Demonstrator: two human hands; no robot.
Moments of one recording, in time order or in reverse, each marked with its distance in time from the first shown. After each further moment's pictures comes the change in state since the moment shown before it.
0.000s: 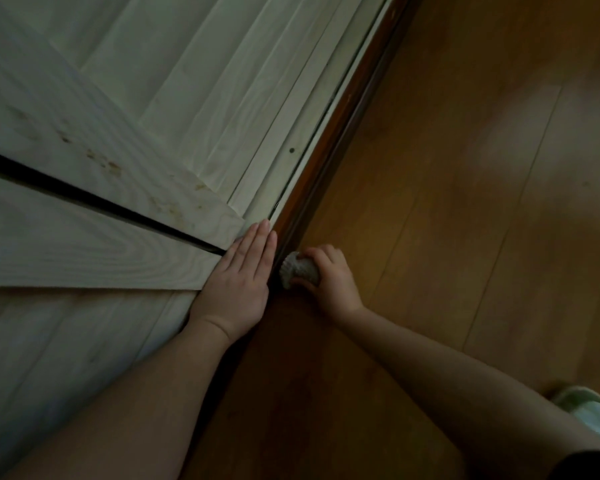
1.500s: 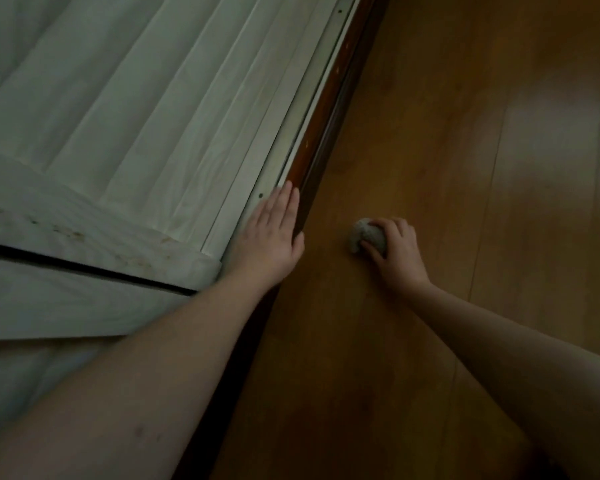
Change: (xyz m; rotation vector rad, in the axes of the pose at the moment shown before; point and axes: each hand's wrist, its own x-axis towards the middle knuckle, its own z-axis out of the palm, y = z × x) left_hand 0.135 0.026 -0.028 -0.008 -0.051 -0.083; right_hand 0.028 0.077 -0.131 -0.068 0.231 0.167
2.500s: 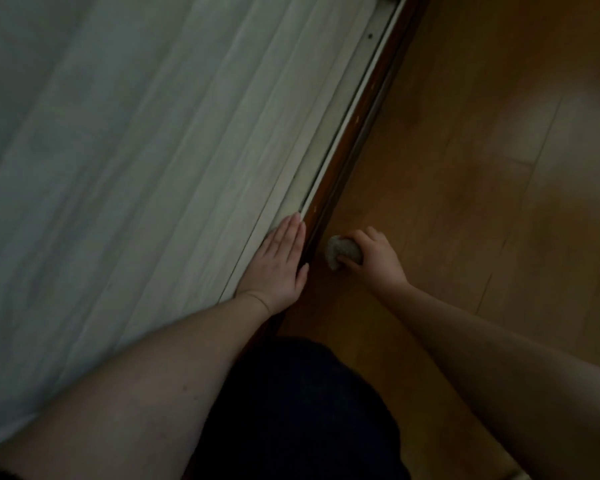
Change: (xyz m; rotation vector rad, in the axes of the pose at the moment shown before) left_hand 0.082 -0.022 -0.003 -0.092 -0.159 0.051; right_hand 0.131 -0.060 -0.023 -0.095 -0.328 -0.016
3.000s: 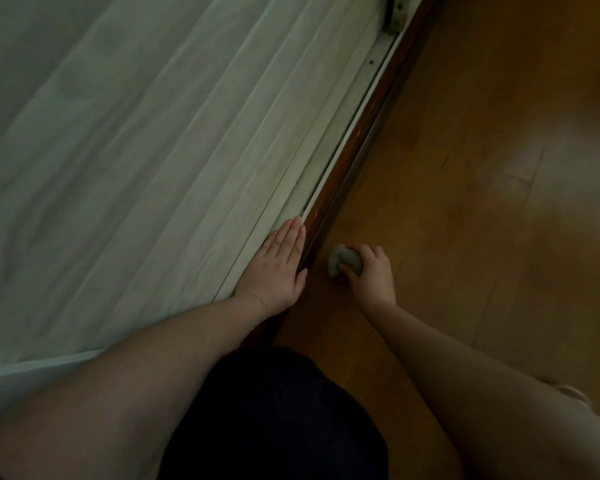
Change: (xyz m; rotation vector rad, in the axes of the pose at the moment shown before) left_hand -0.001 0.002 0.000 0.105 0.029 -0.005; right_hand -0.011 0.007 0.035 0.161 0.186 0.185
